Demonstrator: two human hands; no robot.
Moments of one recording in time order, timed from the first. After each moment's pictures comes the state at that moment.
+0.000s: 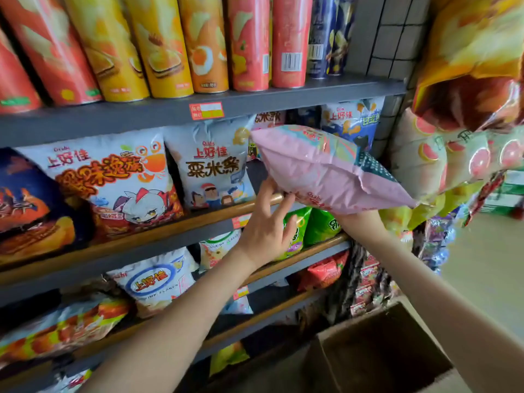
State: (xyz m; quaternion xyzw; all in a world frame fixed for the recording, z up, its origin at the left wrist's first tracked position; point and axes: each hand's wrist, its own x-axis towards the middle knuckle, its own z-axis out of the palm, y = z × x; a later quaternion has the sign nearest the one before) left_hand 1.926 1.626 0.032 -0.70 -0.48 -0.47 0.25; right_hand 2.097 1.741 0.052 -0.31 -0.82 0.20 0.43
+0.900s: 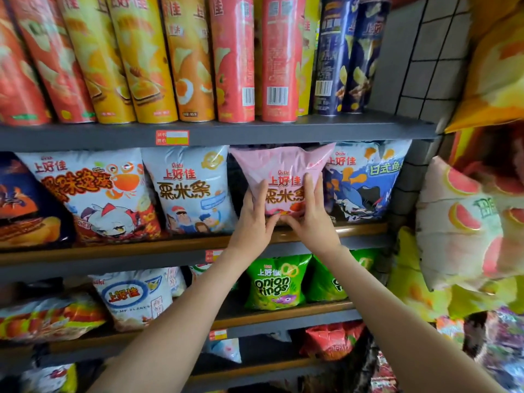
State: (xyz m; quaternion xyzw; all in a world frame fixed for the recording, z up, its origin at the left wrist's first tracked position) left_hand 1.907 1.743 0.035 -0.52 -0.72 -0.41 0.20; right_hand 2.010 1.866 0.042 -0.10 -0.88 0.20 0.43
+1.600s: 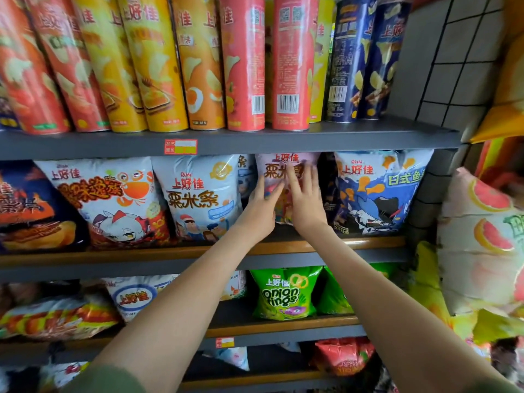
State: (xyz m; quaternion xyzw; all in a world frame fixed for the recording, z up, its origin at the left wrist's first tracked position) left_hand 1.878 1.760 0.076 -0.47 -0.84 -0.24 0.10; right_hand 1.946 1.877 0.071 -0.18 -0.92 0.09 0.33
